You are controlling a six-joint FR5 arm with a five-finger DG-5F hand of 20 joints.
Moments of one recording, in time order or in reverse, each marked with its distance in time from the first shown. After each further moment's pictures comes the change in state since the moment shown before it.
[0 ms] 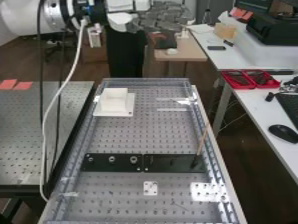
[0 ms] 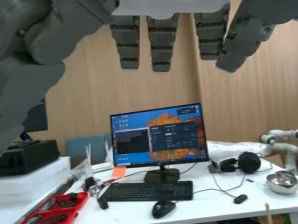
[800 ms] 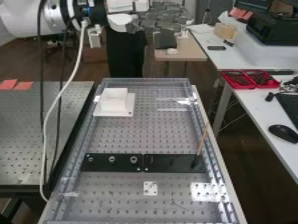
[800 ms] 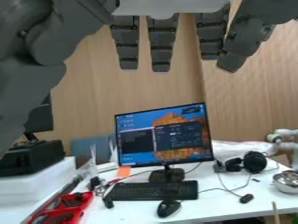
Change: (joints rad) arm -0.003 0.002 -0.014 0.015 -0.036 0.005
